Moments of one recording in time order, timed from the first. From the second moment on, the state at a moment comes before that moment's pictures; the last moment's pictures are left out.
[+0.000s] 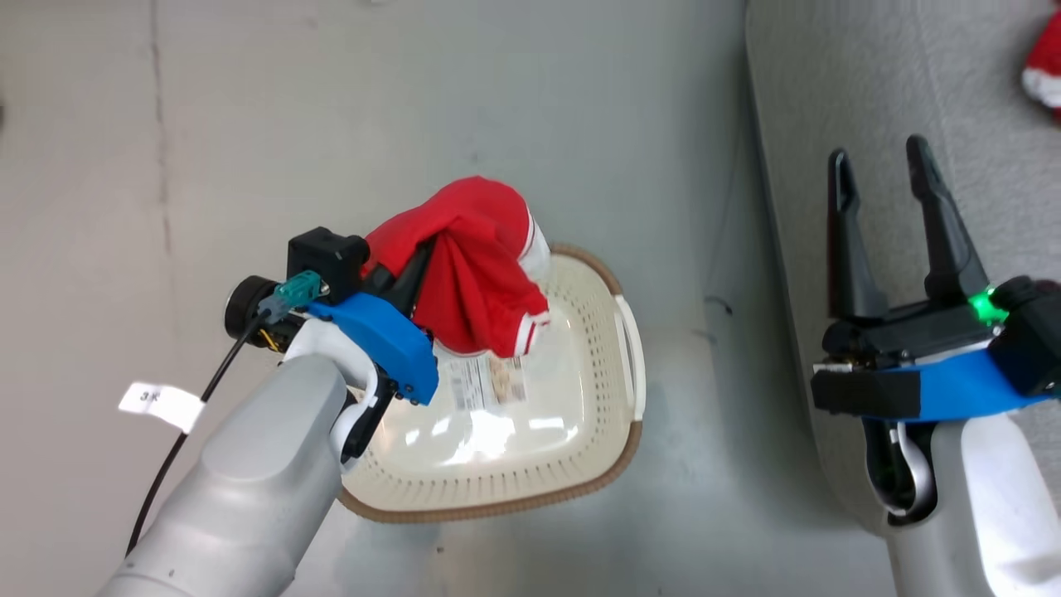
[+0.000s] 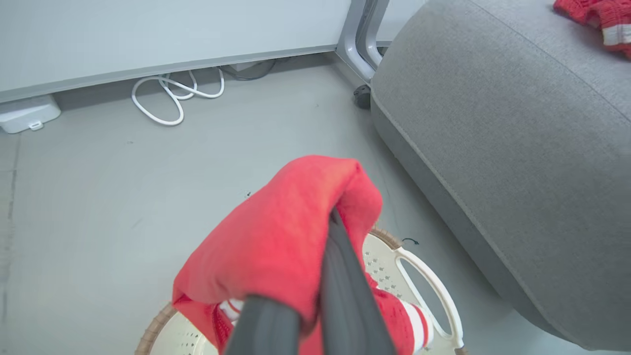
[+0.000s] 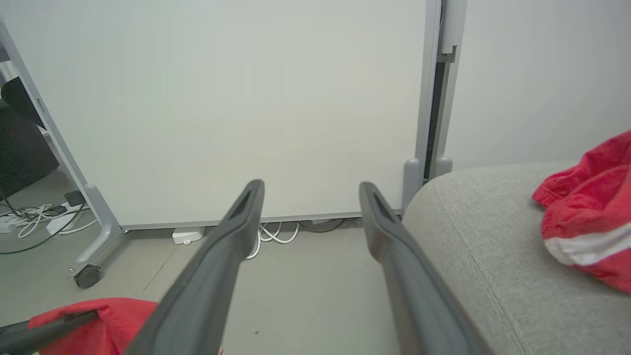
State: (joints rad) left arm -0.80 0.21 -0.85 0.86 -0.76 -0.13 -0.26; right arm -0.37 -0.05 0.01 0.03 0.16 0.13 -0.26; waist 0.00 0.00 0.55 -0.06
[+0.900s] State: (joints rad) left arm -0.70 0.20 -0.63 0.42 -0.58 -0.13 -0.26; right arm -0.21 -0.05 0.00 0.09 0.20 0.13 -0.26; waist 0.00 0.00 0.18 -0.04
